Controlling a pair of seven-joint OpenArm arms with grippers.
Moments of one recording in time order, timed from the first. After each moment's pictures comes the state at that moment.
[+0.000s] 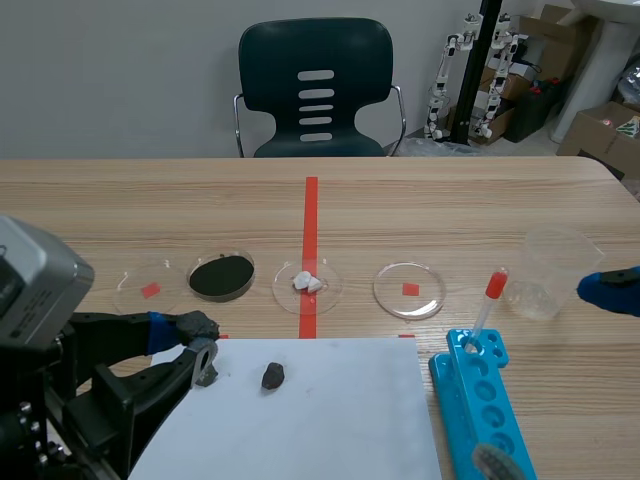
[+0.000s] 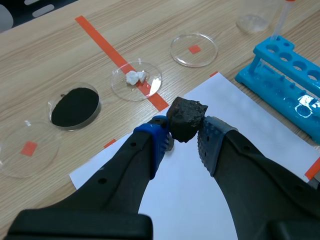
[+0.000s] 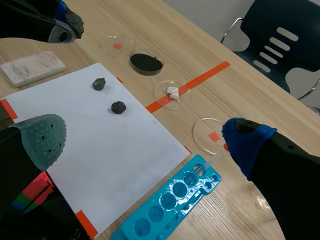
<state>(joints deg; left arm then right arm) 46.0 -27.6 5.1 121.3 -7.9 -18.9 -0.2 -74.7 31.0 18.2 129.1 -3.8 23.9 30.4</state>
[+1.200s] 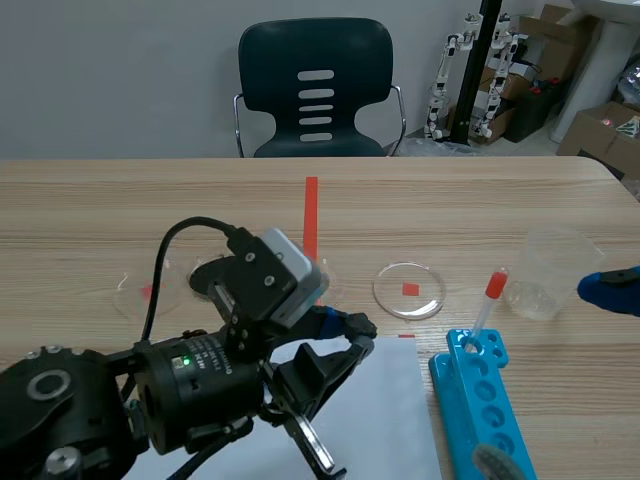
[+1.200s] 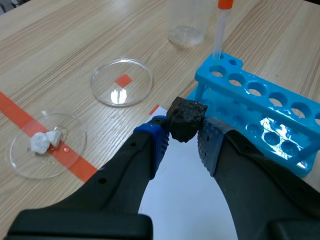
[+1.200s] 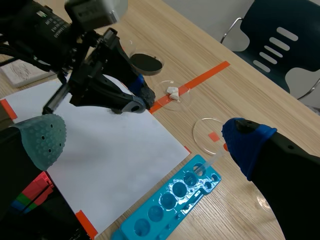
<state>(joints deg) 10.0 -23.1 36.3 95.8 -8.0 -18.7 0.6 -74.7 31.0 18.2 129.1 -3.8 23.9 30.4</state>
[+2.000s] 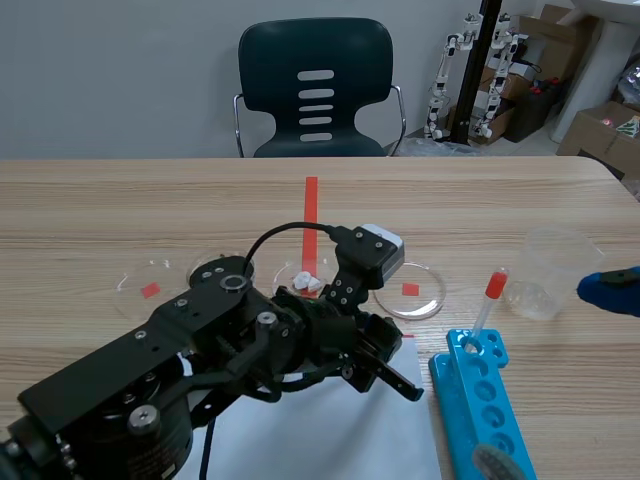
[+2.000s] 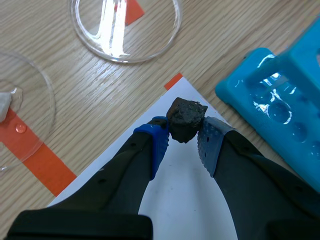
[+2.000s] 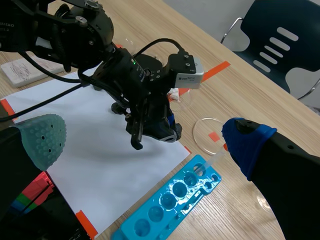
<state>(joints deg) -6.7 -2.7 37.2 72.5 -12.5 -11.8 28.3 -74.7 31.0 18.2 129.1 -3.8 23.9 30.4</state>
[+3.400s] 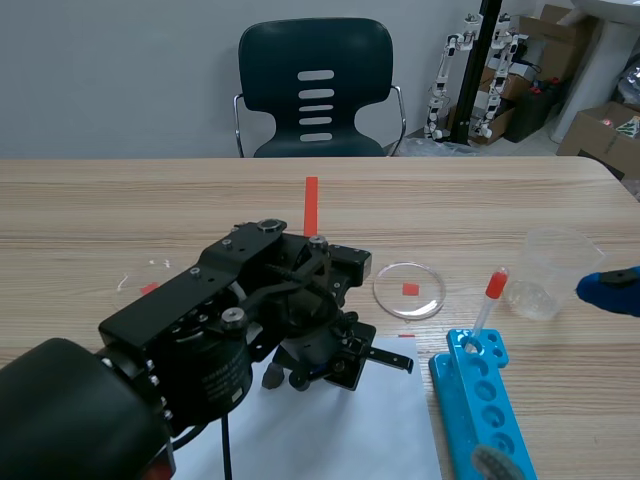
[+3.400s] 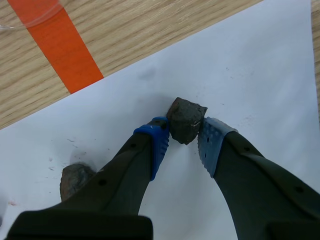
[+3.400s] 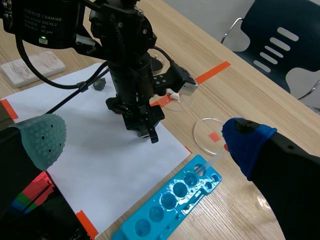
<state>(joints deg) -12.8 5.7 30.9 64.5 -12.1 5.8 58.5 -74.7 31.0 18.2 129.1 -3.8 23.9 30.4</state>
